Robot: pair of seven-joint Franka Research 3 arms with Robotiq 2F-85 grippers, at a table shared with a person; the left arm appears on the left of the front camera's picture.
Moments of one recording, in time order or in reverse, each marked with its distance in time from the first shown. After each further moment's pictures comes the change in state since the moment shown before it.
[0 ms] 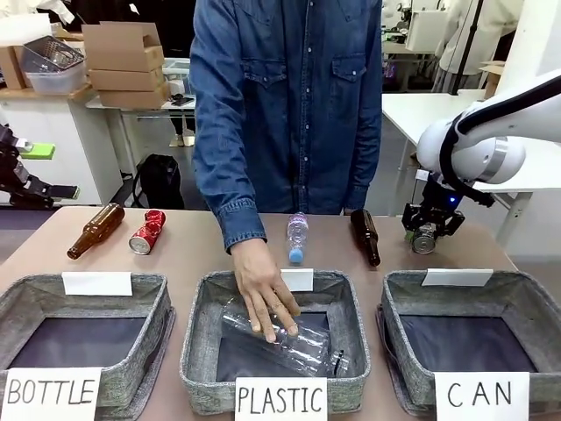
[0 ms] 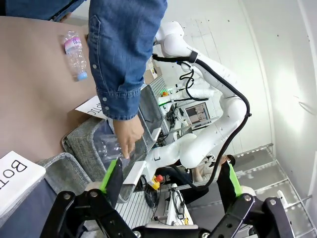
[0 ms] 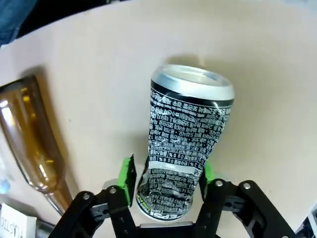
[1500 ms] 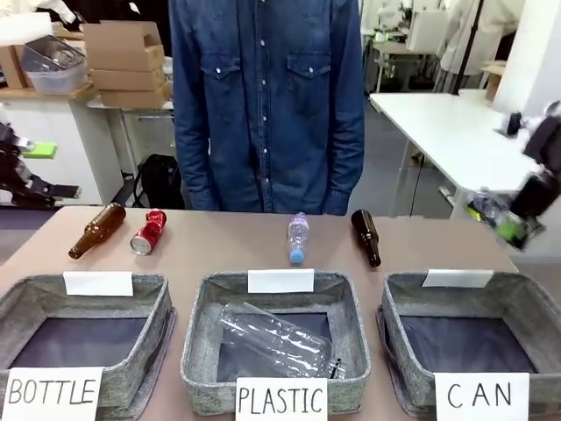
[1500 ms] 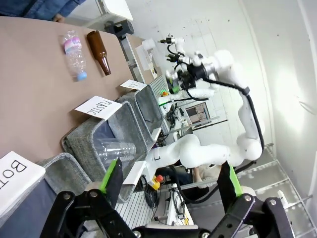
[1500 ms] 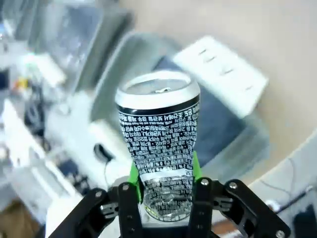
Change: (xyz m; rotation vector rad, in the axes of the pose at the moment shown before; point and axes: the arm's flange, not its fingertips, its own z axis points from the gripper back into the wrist) left arm 0.000 -0.001 0.000 0.000 0.000 -0.002; right arm -0.248 -0.025 0.206 0.282 0.121 0.765
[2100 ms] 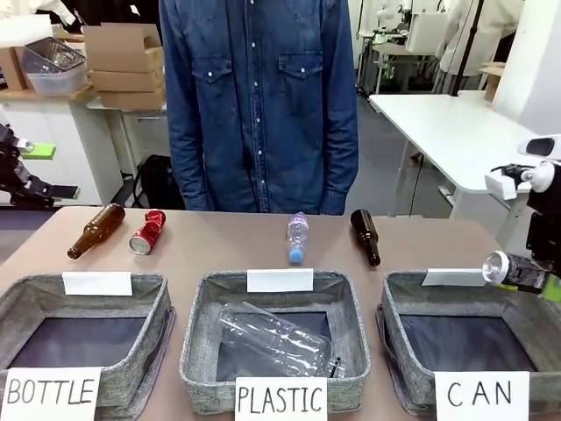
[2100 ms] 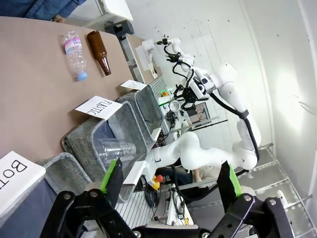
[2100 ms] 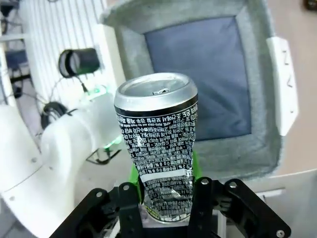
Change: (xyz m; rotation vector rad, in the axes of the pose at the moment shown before) left arm 0.000 0.000 0.000 0.000 0.000 0.000; right arm -0.023 0.042 -0.041 -0.109 0.251 0.609
